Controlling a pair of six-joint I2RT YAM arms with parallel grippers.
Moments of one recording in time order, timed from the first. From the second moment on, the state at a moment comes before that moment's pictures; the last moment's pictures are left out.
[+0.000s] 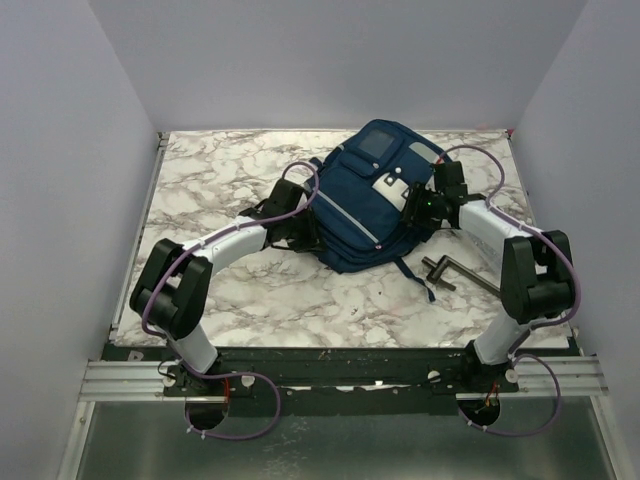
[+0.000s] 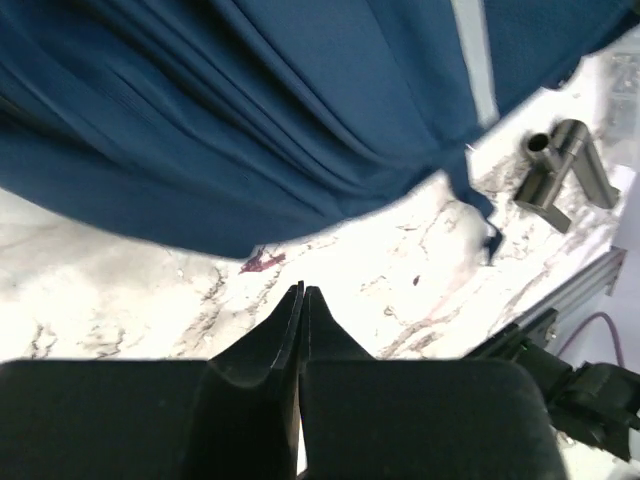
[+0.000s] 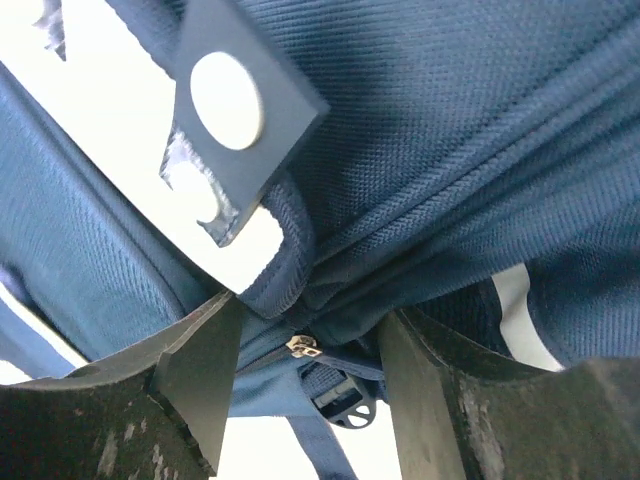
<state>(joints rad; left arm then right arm) -0.51 1.66 1.06 -0.28 0.33 -0.69 0.22 1.75 1.16 -0.27 -0.16 0.39</state>
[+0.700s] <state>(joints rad) -0.28 1.52 1.04 -0.23 0.50 -0.72 0.26 1.48 0.96 -0.19 -0.23 0.45</state>
